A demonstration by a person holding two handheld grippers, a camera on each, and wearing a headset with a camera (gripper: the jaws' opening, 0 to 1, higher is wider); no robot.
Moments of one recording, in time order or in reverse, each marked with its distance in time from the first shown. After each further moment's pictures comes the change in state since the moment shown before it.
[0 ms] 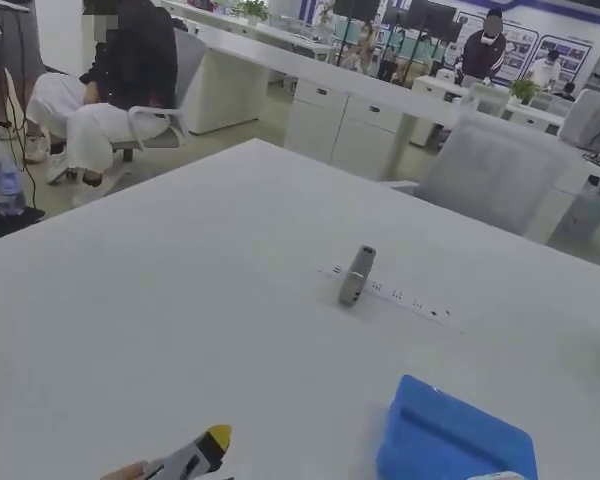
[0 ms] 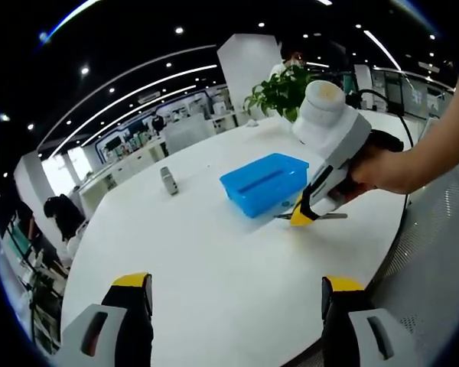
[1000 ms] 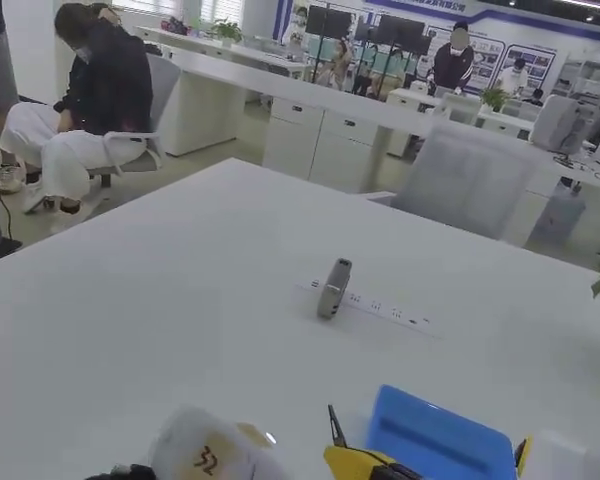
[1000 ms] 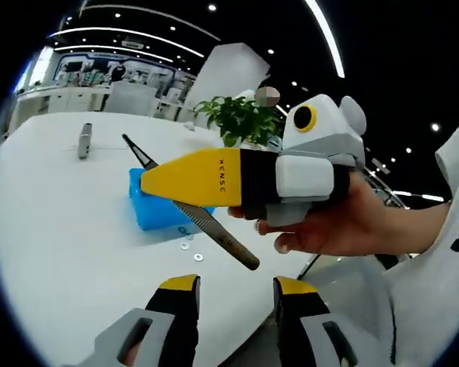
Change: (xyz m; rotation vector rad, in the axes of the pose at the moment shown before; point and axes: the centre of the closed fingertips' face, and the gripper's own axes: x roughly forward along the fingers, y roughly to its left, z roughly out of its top) left arm 0.000 -0.082 0.057 -0.461 -0.104 -0.711; right arm -0.101 0.100 0.116 0.272 -0.502 0.605
